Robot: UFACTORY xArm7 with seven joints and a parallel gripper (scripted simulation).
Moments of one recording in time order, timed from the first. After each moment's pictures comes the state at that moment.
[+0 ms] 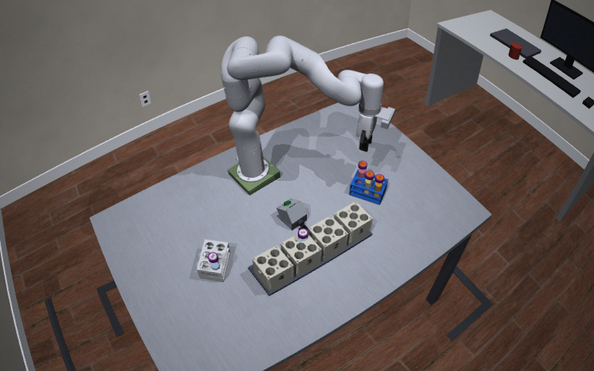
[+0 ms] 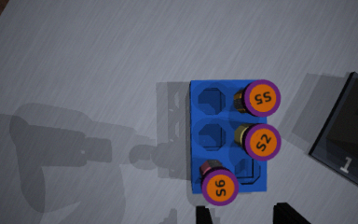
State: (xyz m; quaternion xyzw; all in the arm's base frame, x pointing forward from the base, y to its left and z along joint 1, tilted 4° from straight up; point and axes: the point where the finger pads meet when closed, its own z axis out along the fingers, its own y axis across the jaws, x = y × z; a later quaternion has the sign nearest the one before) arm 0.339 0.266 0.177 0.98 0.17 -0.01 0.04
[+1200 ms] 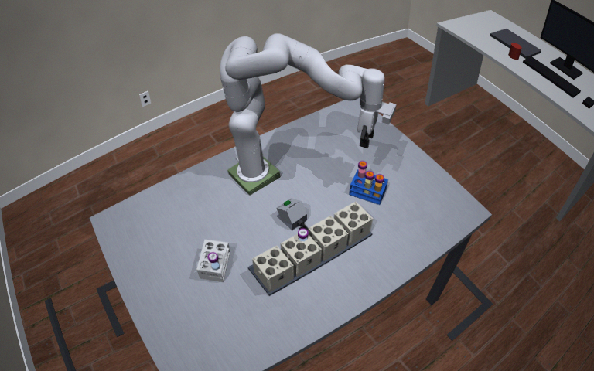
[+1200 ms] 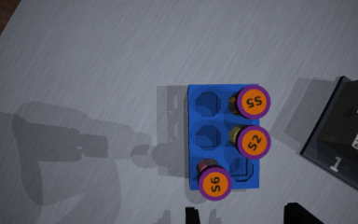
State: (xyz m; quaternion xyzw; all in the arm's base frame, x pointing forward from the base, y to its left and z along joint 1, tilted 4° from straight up) arm 0.343 0.267 0.200 0.98 0.17 -0.01 0.04
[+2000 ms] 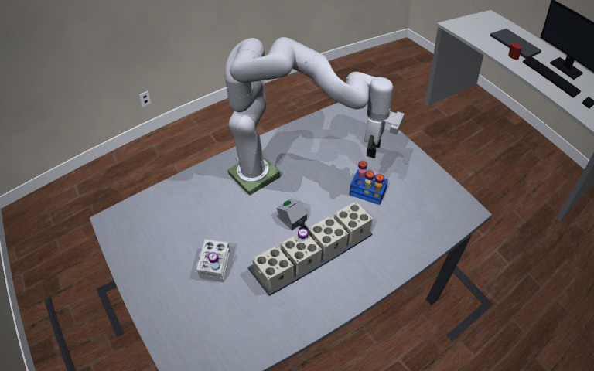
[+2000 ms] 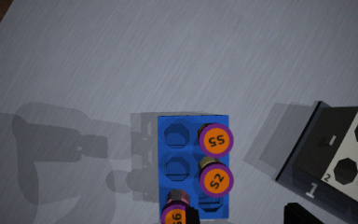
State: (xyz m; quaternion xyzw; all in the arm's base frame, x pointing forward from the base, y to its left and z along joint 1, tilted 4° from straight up) arm 0.391 0.244 0.202 0.98 0.17 -0.01 0.04
